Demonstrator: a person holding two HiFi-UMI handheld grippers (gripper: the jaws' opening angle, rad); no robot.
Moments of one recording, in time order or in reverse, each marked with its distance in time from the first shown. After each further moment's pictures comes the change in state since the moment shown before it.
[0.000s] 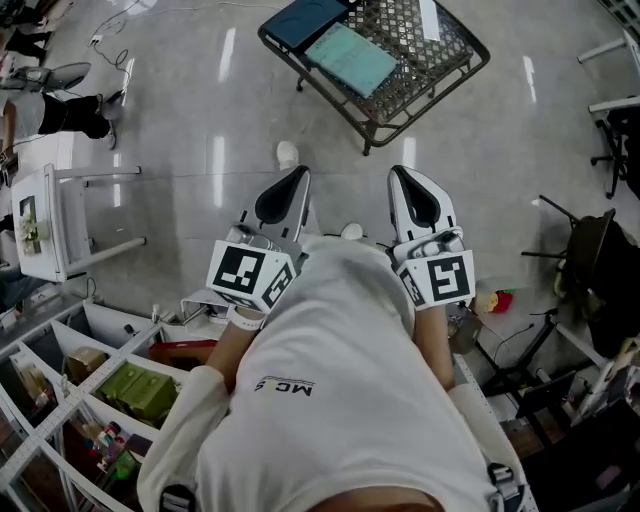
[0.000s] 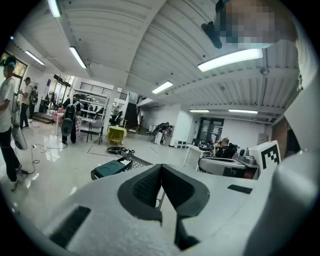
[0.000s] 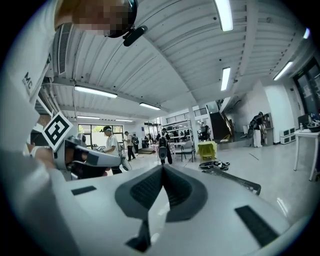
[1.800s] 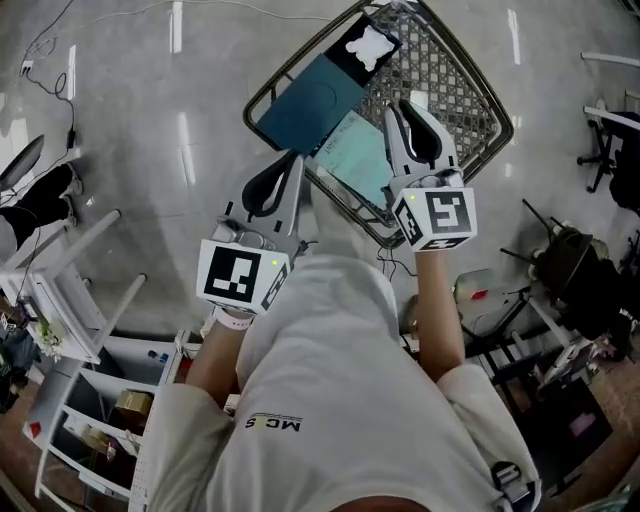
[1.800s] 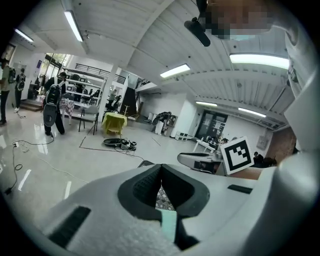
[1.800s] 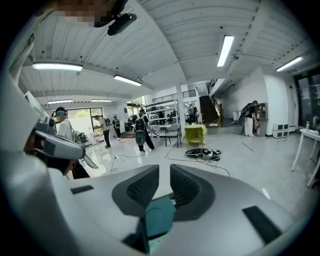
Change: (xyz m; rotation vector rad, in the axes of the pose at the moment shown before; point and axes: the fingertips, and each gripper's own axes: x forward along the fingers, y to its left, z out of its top) left arm 0.343 0.333 0.115 -0.045 0.151 -0.084; right arm 0.500 -0.227 -0.002 0.040 0.232 -0.162
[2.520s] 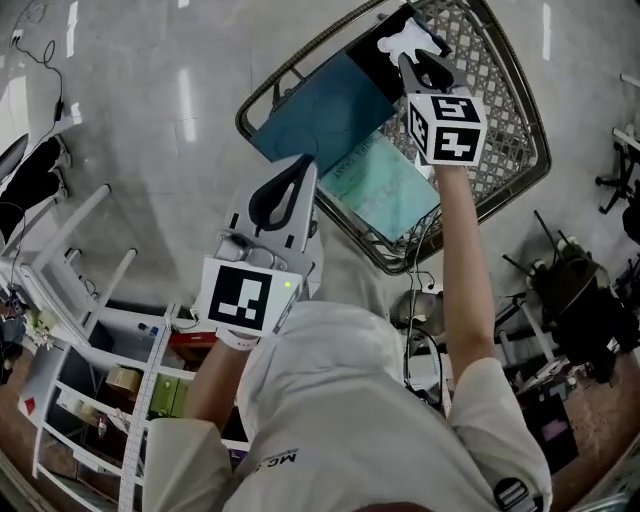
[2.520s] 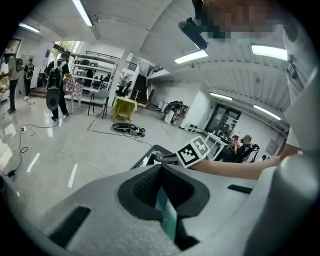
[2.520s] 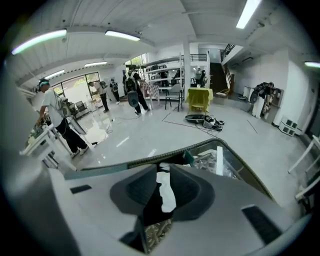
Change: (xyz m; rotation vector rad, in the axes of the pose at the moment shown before) left arm 0.086 0.056 -0.079 -0.107 0.132 0.089; right arm 0.194 -0.098 -0.172 -0.084 0.449 0.023
